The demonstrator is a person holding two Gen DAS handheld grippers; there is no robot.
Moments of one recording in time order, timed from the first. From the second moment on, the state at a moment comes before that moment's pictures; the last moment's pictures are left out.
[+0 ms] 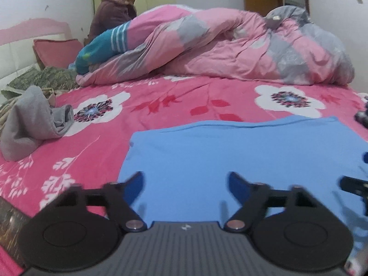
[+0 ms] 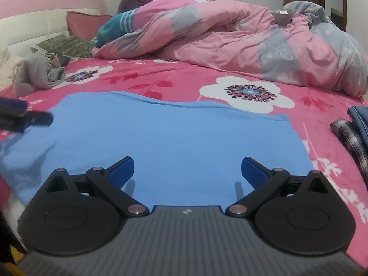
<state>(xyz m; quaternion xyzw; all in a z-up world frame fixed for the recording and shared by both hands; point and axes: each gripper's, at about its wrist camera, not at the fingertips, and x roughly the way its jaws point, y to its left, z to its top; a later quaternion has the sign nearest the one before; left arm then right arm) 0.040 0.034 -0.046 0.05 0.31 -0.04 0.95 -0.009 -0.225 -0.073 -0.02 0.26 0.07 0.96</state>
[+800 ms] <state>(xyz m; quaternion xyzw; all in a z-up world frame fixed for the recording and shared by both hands) 0.142 0.107 -0.062 -0.08 0.37 -0.04 0.92 -0.004 -0.239 -0.093 0.00 0.26 0.07 0.96</state>
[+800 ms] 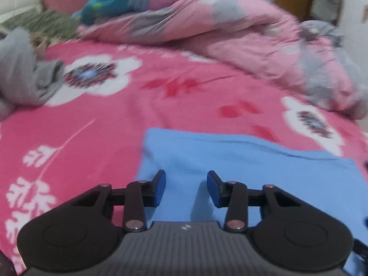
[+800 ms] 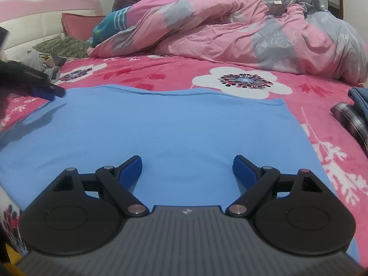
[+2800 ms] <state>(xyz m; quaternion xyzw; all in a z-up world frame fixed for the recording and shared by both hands) -0.080 0.158 -0.078 -0.10 0.34 0.03 0.93 -0.010 -0.013 -0.072 -0.10 0.28 0.38 0.88</state>
